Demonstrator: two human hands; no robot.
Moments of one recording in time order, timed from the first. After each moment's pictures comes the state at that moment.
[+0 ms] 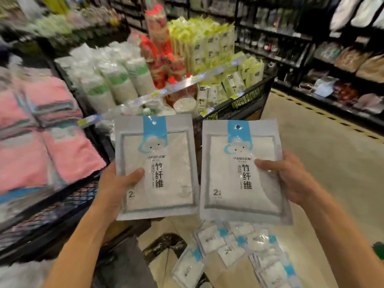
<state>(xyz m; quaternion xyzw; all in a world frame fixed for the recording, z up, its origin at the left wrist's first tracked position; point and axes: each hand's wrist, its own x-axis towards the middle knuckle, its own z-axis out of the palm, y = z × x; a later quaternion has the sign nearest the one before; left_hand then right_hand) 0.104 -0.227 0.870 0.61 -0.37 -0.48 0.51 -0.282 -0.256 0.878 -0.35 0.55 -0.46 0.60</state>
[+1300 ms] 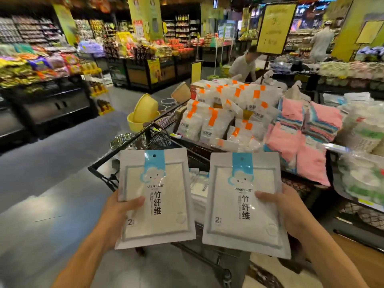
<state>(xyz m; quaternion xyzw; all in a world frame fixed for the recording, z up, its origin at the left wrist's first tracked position) 0.277 0.394 0.892 0.65 0.04 -0.13 0.74 0.148 0.019 0.922 -0.61 0.25 -0.08 0.75</state>
